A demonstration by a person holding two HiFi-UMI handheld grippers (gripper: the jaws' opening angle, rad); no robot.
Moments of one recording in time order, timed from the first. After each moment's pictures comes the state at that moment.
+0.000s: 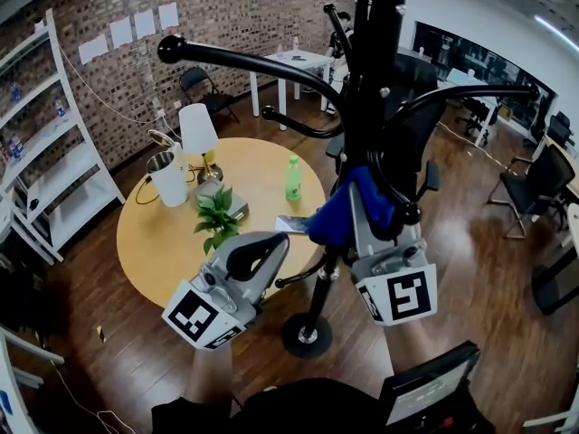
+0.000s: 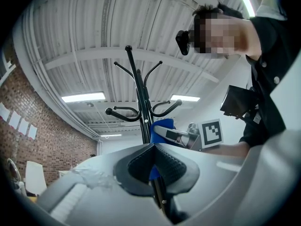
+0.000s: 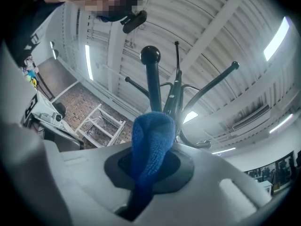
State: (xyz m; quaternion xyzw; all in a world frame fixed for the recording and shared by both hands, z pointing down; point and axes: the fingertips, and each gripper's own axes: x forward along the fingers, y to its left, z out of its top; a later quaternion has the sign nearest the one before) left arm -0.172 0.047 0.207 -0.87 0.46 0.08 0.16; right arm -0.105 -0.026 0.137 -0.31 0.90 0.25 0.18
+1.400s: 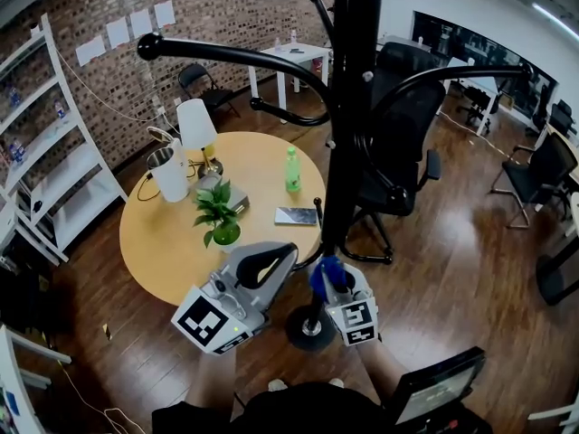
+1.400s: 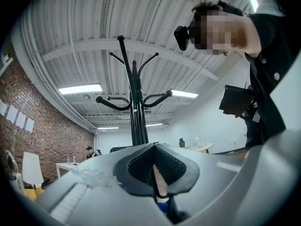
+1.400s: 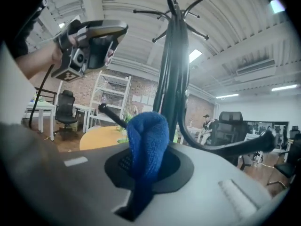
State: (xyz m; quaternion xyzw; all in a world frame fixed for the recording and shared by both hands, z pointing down) left arm -0.143 0.055 0.238 -0.88 0.45 0.05 0.12; right arm -0.115 -0.033 0.445 -0.31 0.94 0.05 -0.09
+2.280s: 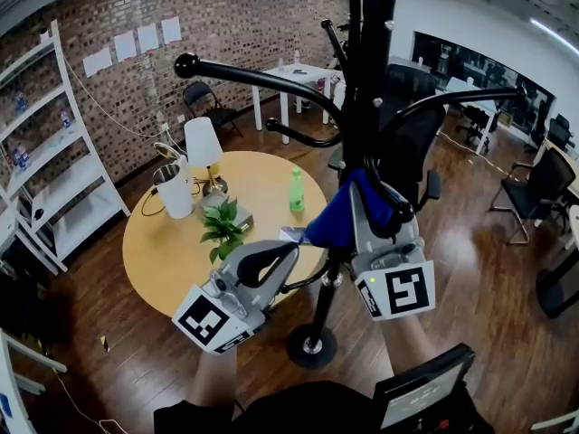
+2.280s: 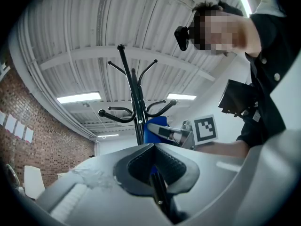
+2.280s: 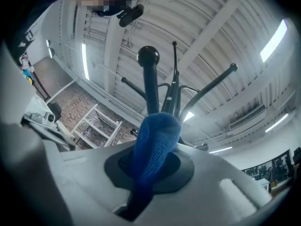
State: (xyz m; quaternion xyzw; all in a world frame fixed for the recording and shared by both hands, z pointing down) left arm -0.159 0.053 0.207 -0.88 0.45 0.06 0.17; right arm -0.104 -0.028 0.128 -0.33 0.89 0.24 0.19
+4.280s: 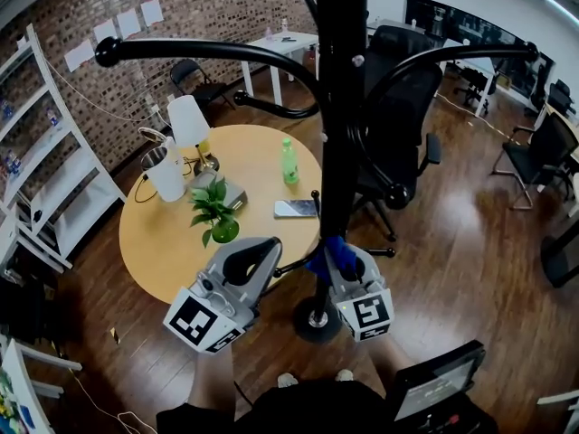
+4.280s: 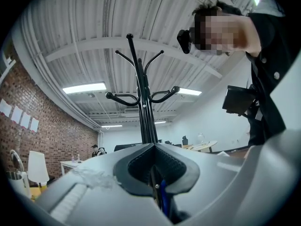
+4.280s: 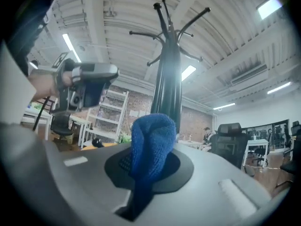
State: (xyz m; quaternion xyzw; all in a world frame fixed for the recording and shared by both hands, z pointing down) left arm -0.169 0.045 0.248 -0.88 0.47 0.04 0.11; right arm -0.113 -0.032 0.373 -0.32 0.95 0.07 0.01
